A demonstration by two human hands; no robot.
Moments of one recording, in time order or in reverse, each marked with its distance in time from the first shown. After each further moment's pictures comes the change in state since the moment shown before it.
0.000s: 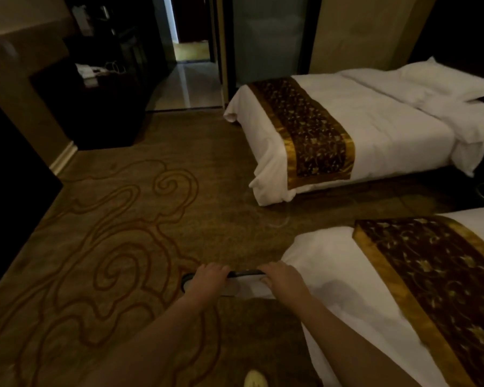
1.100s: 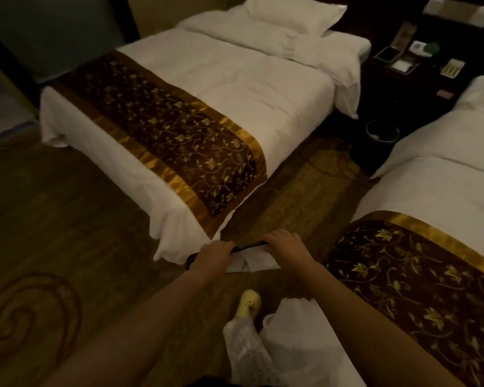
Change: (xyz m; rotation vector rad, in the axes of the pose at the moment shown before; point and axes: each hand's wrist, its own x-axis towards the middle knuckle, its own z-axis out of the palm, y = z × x) left_hand 0.666 0.101 -0.192 0.006 -0.177 0.645; right_hand 0.391 0.402 -0.178 0.158 0.031 0.667
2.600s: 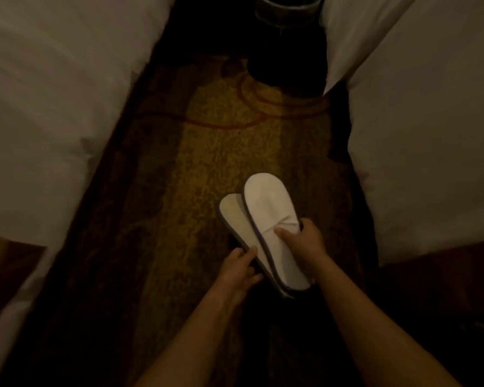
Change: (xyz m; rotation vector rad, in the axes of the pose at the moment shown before) left_hand 0.756 0.094 0.451 -1.442 -0.576 -0.442; right_hand 0.428 0.591 0.371 1.171 0.655 1.114
